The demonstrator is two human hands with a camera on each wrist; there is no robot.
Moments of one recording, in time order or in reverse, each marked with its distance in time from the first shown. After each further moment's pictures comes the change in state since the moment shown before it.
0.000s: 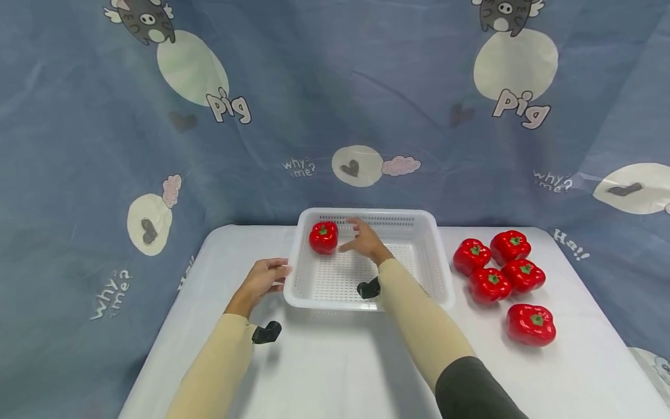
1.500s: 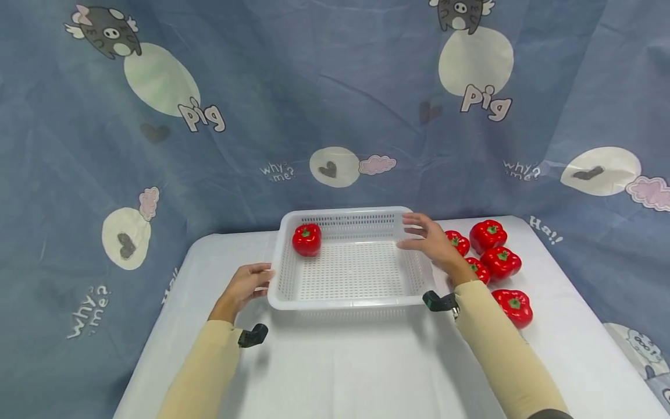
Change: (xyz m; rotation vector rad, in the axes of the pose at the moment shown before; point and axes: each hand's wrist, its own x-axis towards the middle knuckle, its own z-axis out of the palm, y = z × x) left_hand 0.002 0.004 -0.002 0.030 -0.038 -0.036; right_hand -0.110 0.042 -0.145 0.187 0.101 -0.099
